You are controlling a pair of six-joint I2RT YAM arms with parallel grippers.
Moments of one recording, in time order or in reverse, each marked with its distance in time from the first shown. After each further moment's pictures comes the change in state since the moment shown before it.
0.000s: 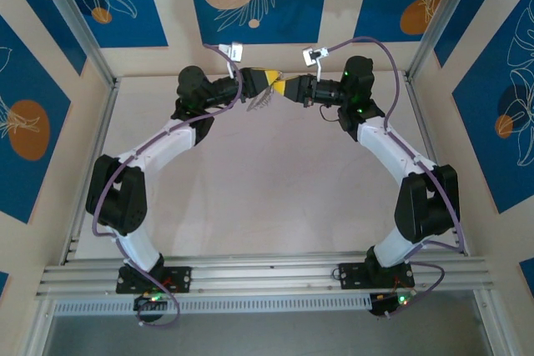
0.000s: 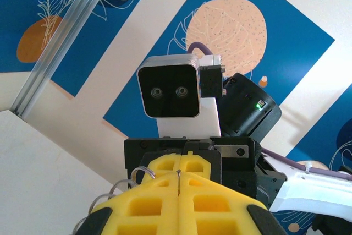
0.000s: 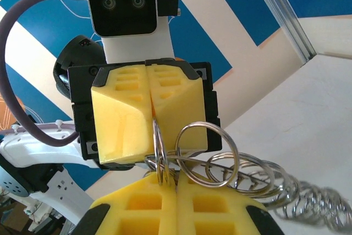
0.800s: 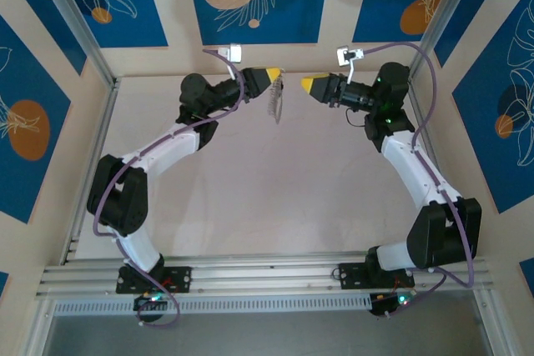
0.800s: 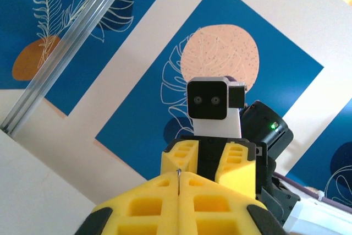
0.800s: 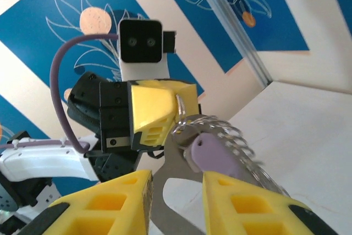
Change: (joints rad) left arm -0.030 0.000 -0.042 0.134 -0.112 -0.087; right arm -0.146 -0.207 -0.109 -0.052 0.049 -0.019
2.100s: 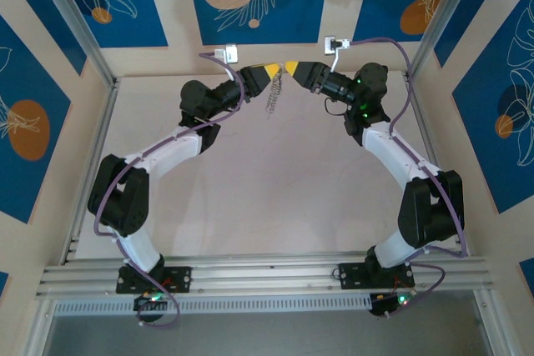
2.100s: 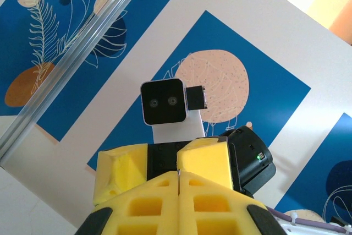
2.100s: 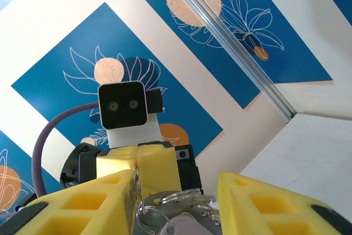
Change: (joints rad) left arm -0.021 0.001 -0.032 0.122 -0.089 -0.043; right arm 0.113 0.162 0.045 0.337 0.169 0.285
